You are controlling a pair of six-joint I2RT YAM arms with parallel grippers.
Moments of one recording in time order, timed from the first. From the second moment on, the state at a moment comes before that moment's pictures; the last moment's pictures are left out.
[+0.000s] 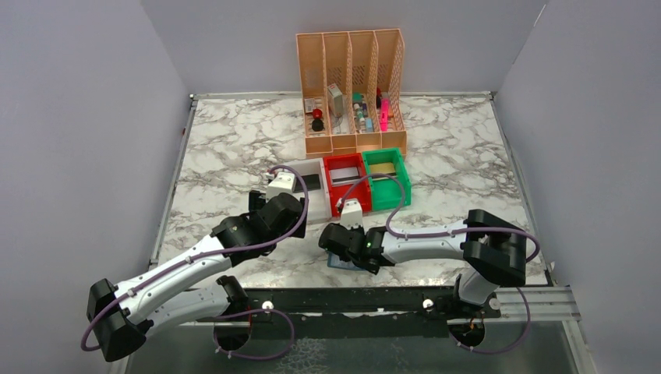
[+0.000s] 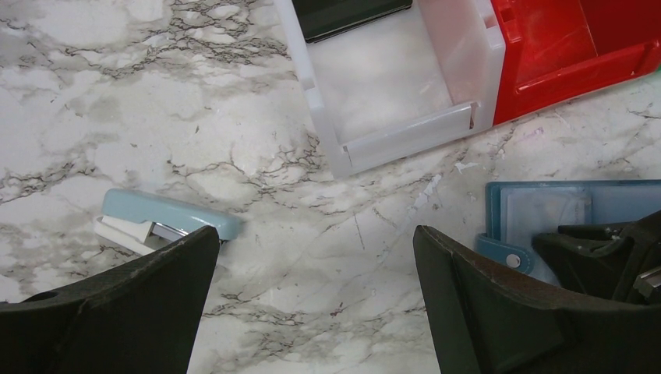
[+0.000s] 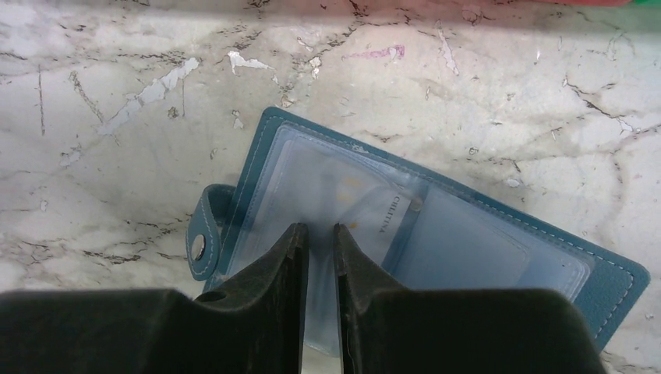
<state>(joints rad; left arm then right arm) -0.92 0.89 0.73 -0.68 -0.56 -0.51 1.26 1.65 0.90 -0.34 0.55 0.91</state>
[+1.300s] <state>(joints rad) -0.91 0.89 0.59 -0.21 0.07 -0.63 1.17 1.36 0.57 -0.01 0.35 0.89</state>
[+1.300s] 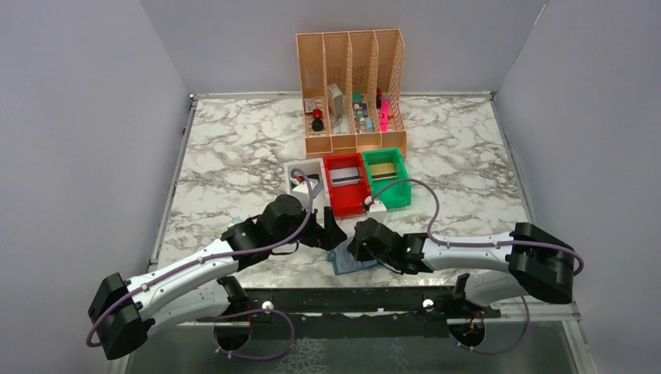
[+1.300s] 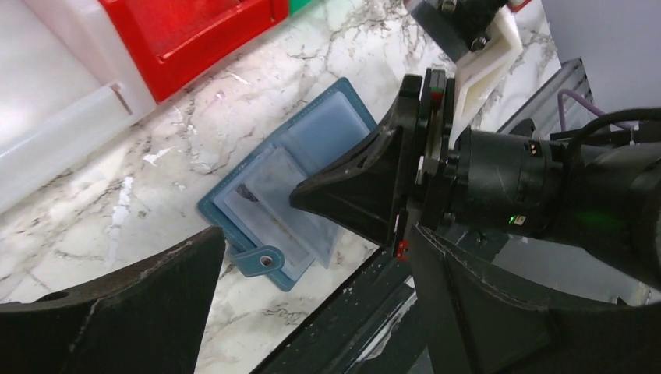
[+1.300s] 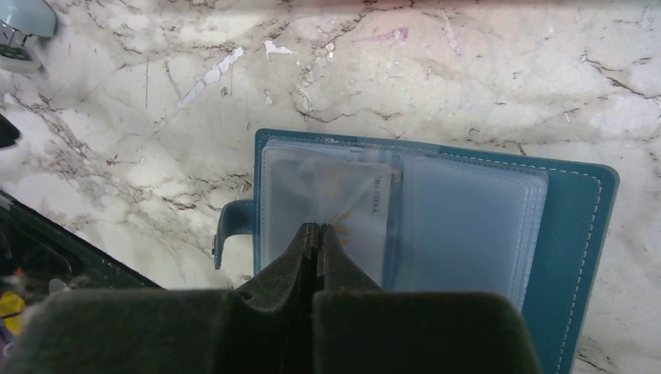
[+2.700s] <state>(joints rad) -1.06 1.21 0.41 0.27 -0.10 -0.94 1.08 1.21 0.39 0.16 0.25 0.97</state>
